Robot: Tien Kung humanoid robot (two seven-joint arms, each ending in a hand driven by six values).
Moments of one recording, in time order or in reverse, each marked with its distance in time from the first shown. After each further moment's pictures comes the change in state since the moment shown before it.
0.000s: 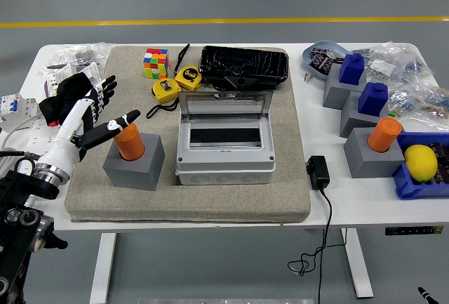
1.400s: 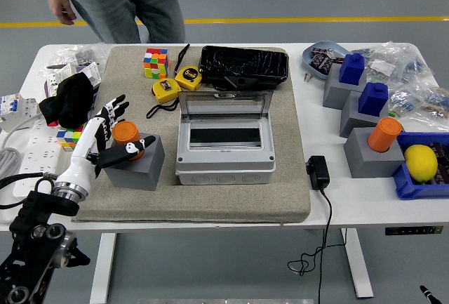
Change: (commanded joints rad) left arm 0.017 -0.025 0.134 0.051 -0.073 0.187 -0.057; right arm 0.002 -0.010 -0.030 0.005 0.029 0.001 0.007
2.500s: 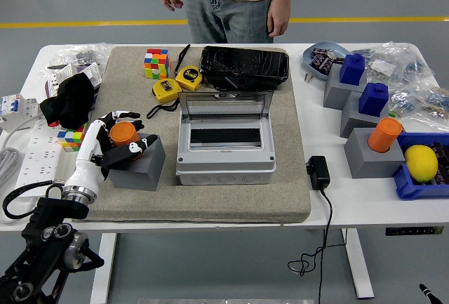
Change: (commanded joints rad) left arm -0.008 -0.010 0.062 0.045 -0.160 0.054 -0.032; right arm 0.006 0.000 -0.008 0.001 -0.003 -0.002 0.000
